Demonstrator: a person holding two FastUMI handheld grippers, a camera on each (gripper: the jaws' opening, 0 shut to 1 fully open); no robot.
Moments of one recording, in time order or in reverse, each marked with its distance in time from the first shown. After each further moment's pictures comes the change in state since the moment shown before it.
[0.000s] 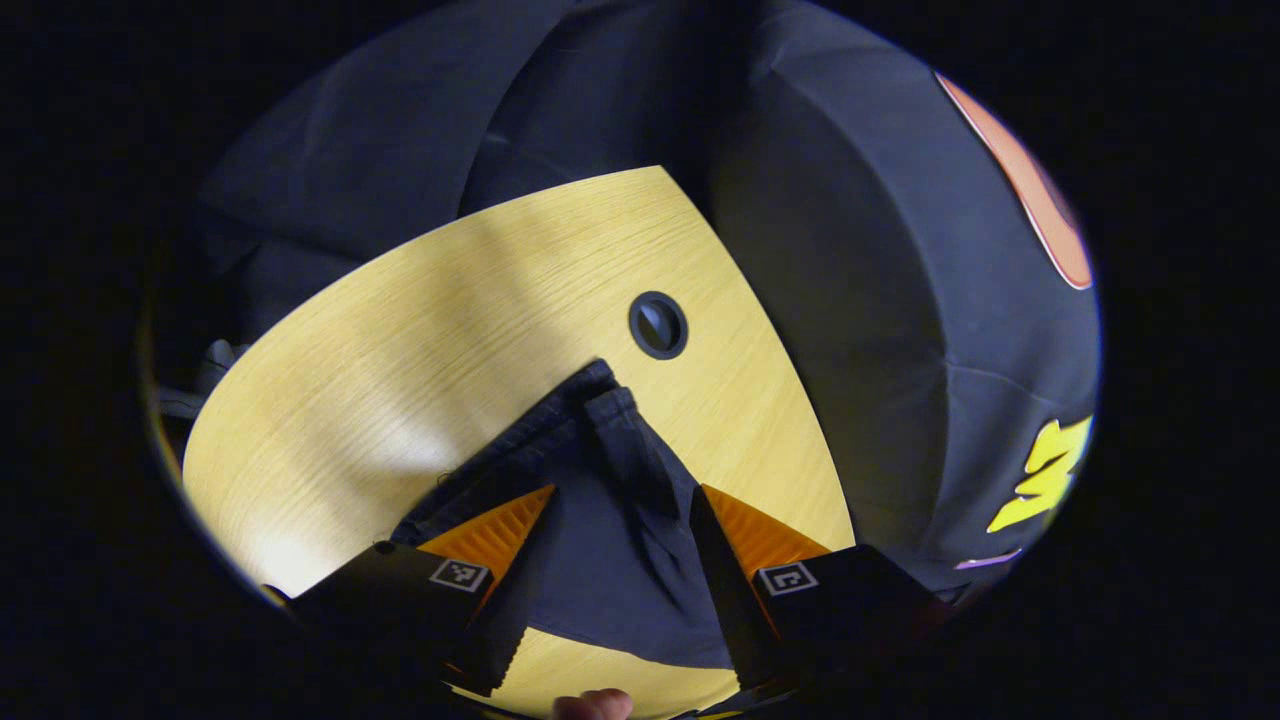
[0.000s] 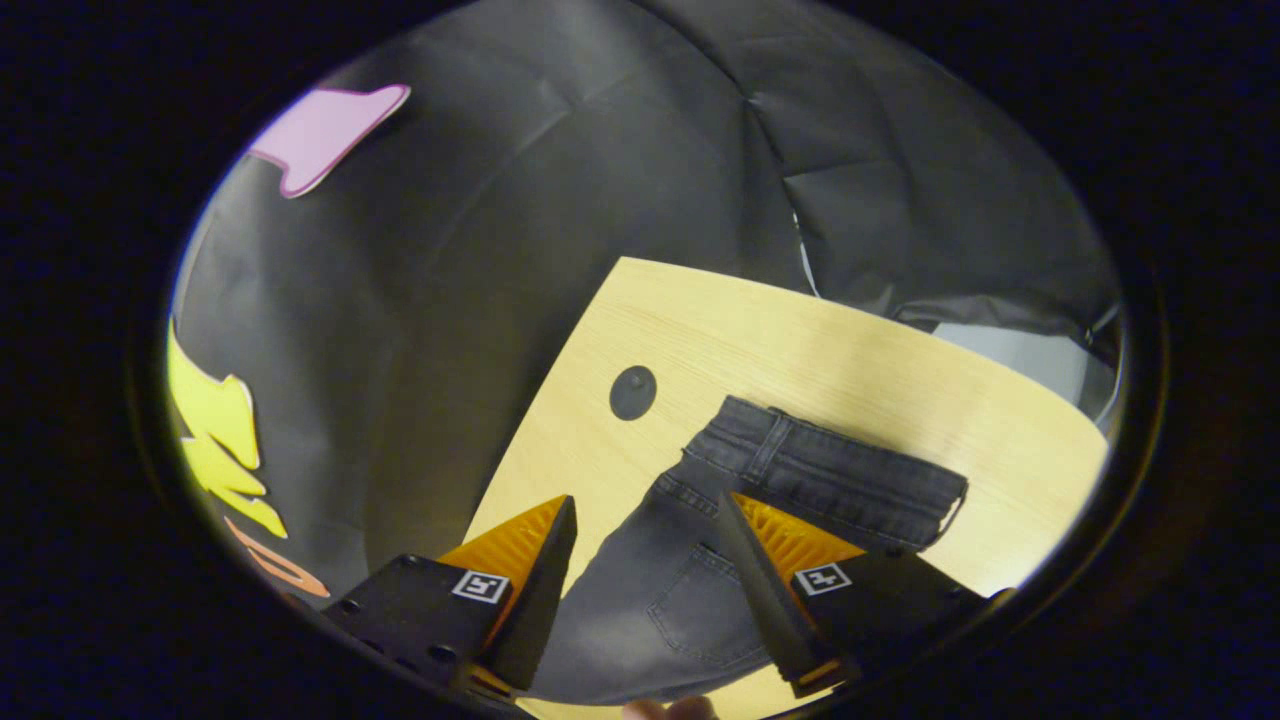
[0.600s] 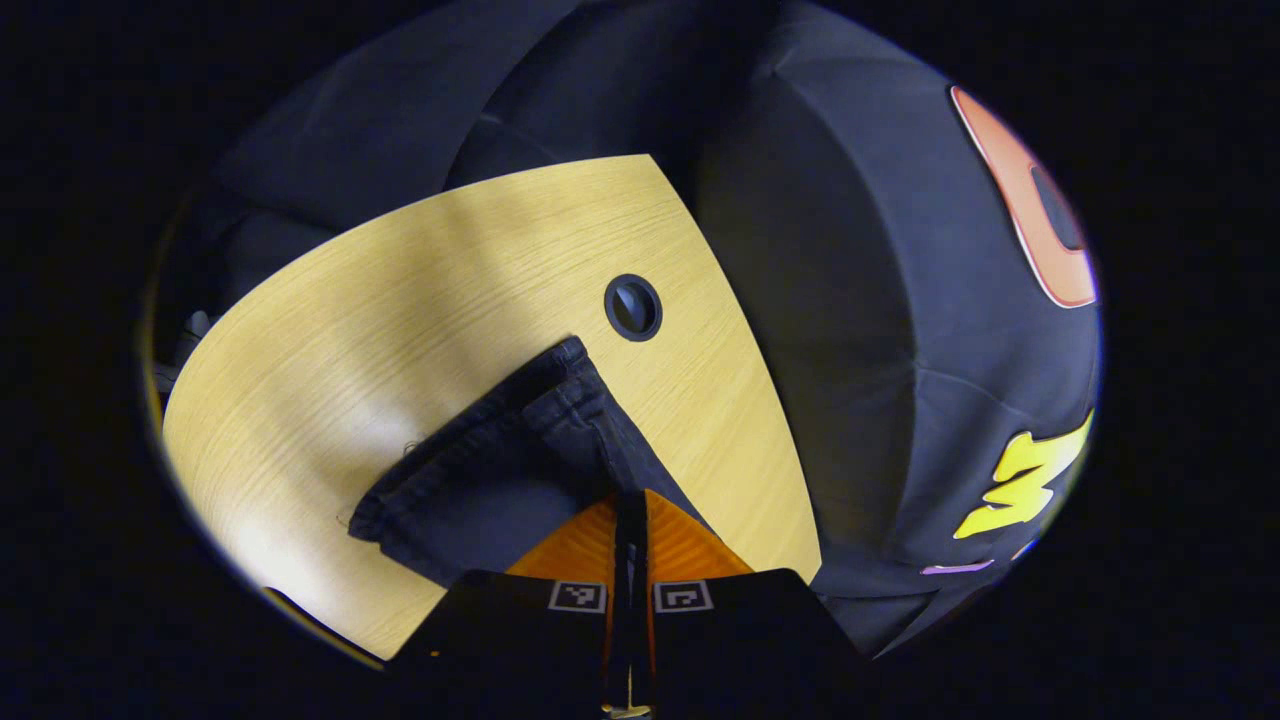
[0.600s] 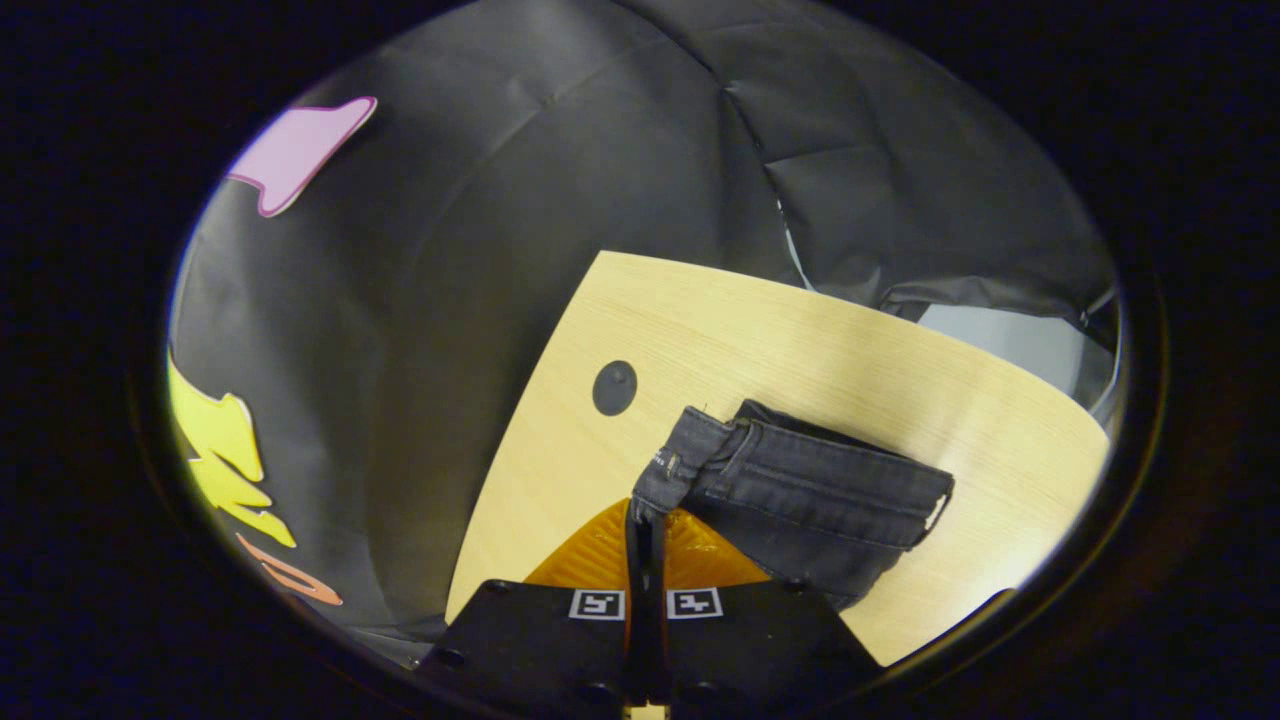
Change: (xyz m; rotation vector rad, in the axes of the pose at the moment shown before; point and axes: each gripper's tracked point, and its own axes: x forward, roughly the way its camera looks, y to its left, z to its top) left arm 0.025 0.002 -0.012 -0.109 0.057 -0.069; right arm 0.024 -0.022 -0.003 0.105 0.058 -0.056
